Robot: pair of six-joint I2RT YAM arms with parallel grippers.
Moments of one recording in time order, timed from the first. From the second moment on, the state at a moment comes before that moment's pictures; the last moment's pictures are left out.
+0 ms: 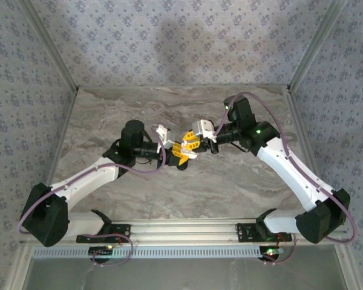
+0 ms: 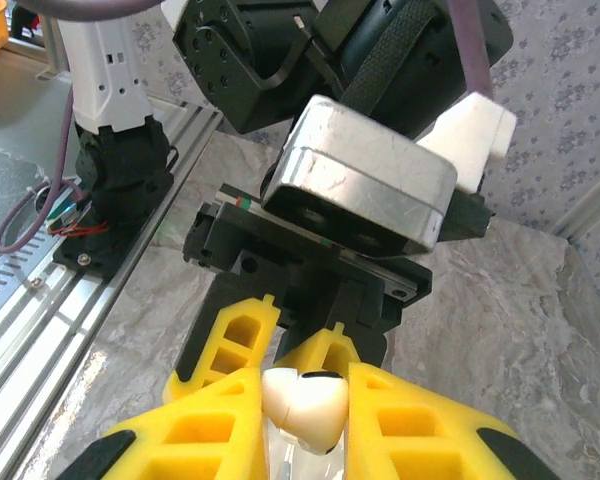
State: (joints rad) left arm -0.63 1.26 0.79 0.20 0.99 0.09; right arm 0.54 1.30 1.29 -0.61 -0.97 -0.88
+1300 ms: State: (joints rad) left arm -0.63 1.26 0.79 0.17 1.00 0.08; right arm 0.60 1.33 1.29 -0.75 -0.87 -1.03
